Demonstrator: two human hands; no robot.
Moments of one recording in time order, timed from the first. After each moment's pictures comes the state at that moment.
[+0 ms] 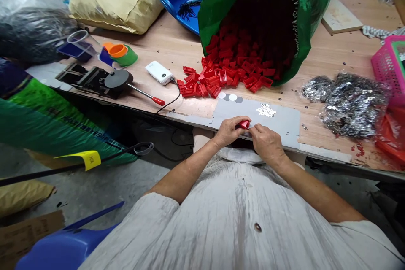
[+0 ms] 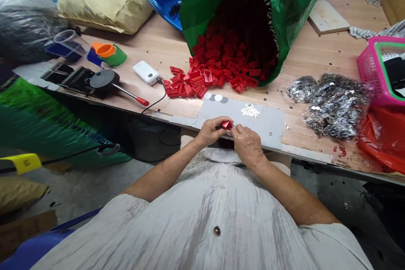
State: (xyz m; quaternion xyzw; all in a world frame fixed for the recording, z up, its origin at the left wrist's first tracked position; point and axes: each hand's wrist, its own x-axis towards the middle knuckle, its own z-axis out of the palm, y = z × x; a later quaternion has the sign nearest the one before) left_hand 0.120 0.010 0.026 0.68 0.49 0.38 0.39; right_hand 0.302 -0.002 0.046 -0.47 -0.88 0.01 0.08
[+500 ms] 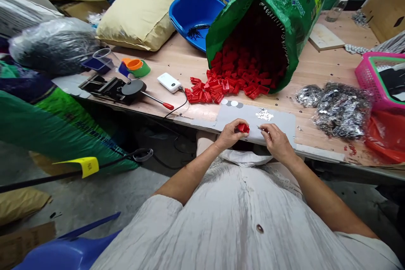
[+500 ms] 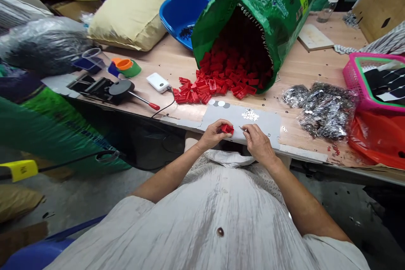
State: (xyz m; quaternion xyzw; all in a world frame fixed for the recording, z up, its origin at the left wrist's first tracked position) left_hand 0.122 -0.003 0.025 0.58 0.47 0.46 0.48; right_hand 0.341 -0.001 0.059 -0.47 -0.81 0.24 0.26
